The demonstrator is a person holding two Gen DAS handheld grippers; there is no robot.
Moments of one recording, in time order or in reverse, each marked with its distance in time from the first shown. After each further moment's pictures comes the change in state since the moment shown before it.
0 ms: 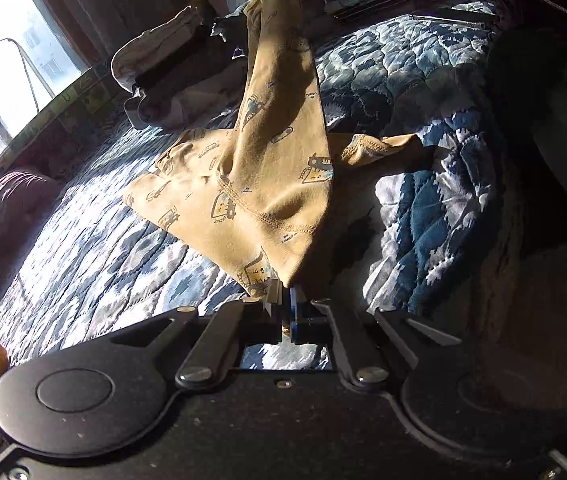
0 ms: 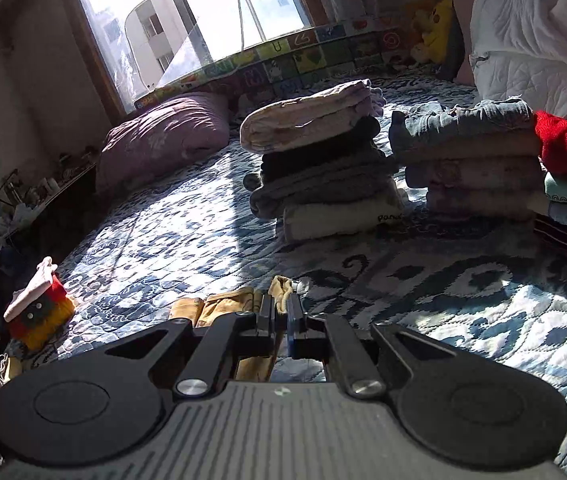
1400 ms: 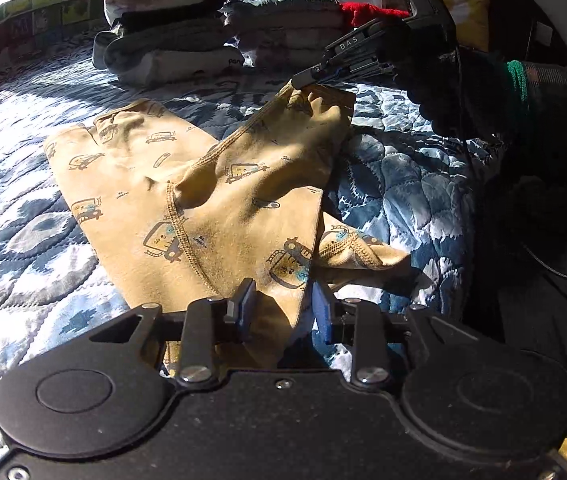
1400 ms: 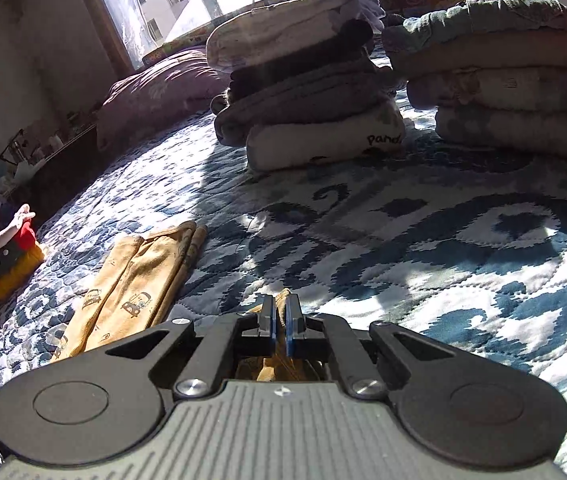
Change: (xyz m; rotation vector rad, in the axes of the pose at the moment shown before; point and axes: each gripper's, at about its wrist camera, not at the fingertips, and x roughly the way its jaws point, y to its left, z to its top) left arm 0.048 0.040 0.032 -0.423 -0.026 -0.355; right arm 0.084 -0.045 -0.021 -0.091 0.001 0.131
